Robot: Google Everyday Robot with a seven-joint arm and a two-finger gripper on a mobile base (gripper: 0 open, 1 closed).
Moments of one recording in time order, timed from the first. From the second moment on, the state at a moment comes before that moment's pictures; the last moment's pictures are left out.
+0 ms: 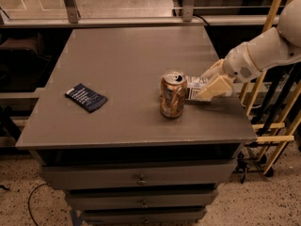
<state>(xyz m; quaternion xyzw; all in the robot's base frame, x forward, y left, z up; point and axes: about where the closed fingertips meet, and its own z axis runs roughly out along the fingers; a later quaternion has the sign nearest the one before) 0.595 -0.174 0.850 -0.55 0.76 0.17 0.31</state>
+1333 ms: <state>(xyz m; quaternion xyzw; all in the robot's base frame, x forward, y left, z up) 0.595 -0.166 0.844 -0.55 0.75 0.18 0.31</state>
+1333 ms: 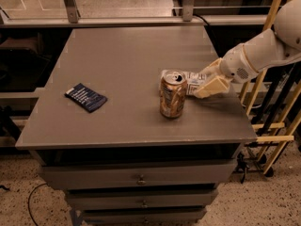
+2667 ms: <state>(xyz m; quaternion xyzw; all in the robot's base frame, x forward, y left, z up) 0.573 -0.170 0.885 -0.59 0.74 0.13 0.29</state>
